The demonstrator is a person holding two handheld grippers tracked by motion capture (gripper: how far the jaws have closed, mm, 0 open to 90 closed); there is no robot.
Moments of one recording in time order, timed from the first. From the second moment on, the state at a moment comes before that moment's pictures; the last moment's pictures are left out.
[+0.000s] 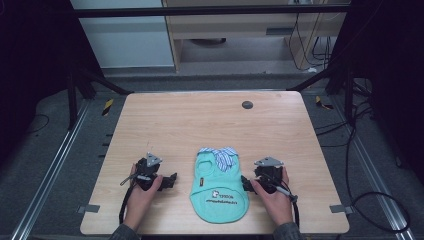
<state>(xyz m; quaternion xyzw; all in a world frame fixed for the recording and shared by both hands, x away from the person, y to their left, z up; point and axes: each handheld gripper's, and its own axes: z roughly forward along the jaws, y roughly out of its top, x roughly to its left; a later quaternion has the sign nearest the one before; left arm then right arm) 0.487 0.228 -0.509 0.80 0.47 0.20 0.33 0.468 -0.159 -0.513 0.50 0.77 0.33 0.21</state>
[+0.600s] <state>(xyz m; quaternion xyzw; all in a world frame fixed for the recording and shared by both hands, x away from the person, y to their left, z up) 0.491 0.227 -0.496 0.80 0.45 0.19 0.34 0.472 -0.156 -0.499 0.47 0.78 0.34 0.22</state>
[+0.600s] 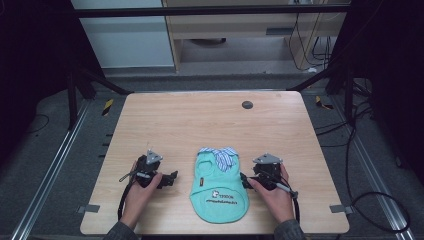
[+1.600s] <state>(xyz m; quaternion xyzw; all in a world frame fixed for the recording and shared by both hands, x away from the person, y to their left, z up) 0.549 0.179 -0.436 0.85 0.38 0.14 0.32 0.545 -0.148 -0.454 0.39 0.86 0.28 0.16</state>
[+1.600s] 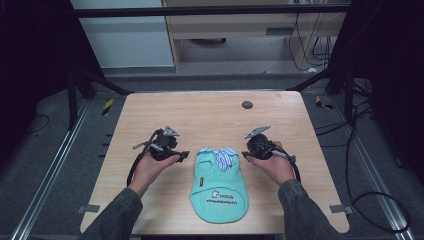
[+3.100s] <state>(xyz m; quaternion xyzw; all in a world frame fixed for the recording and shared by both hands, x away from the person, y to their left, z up) 0.586 0.116 -0.481 0.88 0.37 0.09 0.29 0.585 -0.101 -0.481 0.40 0.86 0.29 0.11</state>
